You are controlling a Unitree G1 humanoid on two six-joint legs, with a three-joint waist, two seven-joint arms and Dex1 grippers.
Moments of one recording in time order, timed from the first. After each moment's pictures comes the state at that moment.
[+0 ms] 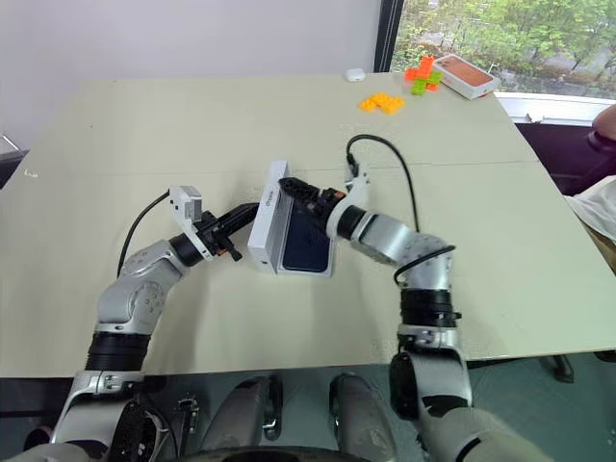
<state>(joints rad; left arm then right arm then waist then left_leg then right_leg) -0.41 0.29 0.09 0.10 -0.50 0.32 -0.78 -0.69 -0.25 -0.20 0.14 1.27 1.02 -0.05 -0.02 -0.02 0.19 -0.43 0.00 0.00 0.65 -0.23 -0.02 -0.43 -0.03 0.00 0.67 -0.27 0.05</state>
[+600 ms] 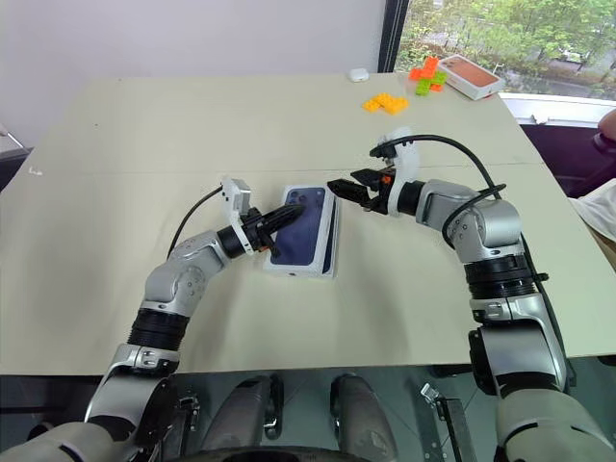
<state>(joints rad) -0.53 0.19 -0.01 0.23 -0.48 0.36 -0.81 -0.79 -0.57 0.07 0.22 0.64 0.77 0.67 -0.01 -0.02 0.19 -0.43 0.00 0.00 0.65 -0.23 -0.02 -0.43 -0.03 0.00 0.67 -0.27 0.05</state>
